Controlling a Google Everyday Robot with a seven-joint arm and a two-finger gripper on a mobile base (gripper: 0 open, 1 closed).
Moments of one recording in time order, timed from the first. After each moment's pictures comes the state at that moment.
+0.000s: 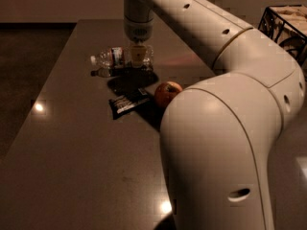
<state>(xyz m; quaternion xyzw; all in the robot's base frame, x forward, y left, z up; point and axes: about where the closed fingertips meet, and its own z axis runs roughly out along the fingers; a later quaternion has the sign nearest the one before) 0.722 0.031 0.874 -0.73 0.67 -0.05 0.13</state>
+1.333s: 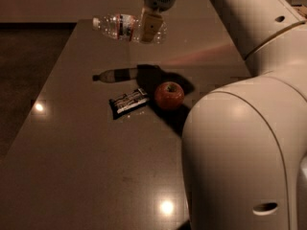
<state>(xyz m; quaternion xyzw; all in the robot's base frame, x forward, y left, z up) 0.700 -0.005 0.971 -0.70 0.67 0.01 0.22</state>
